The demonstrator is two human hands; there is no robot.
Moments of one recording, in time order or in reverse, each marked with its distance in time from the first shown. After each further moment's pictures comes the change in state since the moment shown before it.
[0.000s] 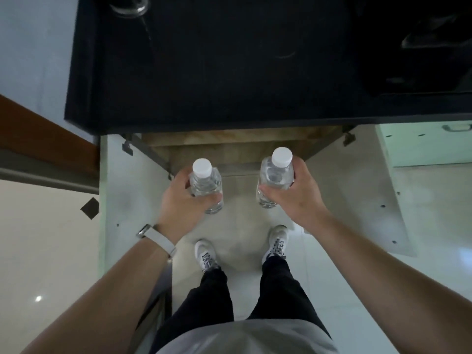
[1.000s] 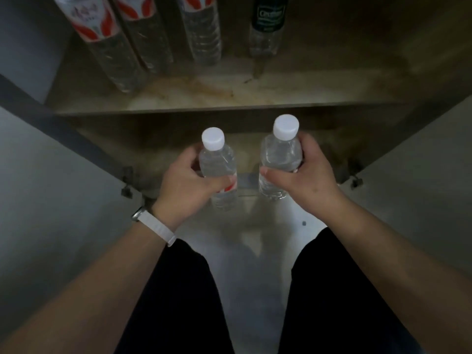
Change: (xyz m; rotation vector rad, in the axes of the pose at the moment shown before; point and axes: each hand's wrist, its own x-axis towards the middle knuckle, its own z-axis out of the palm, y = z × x) left_hand 0.247 -0.247 0.184 0.038 0.067 0.221; right_hand 0.281 0.277 0.162 0.151 0.015 -0.330
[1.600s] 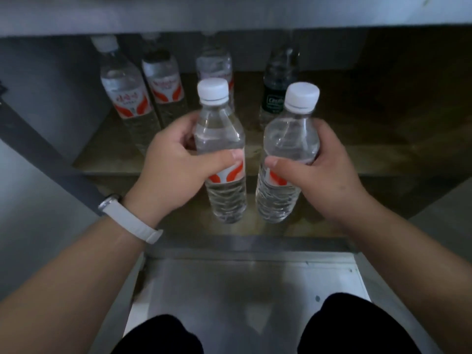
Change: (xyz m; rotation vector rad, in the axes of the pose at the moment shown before) left_hand 0.045 0.100 -0.047 -0.080 0.120 0.445; right_hand 0.048 -0.086 -0.027 0.145 -0.019 -0.321
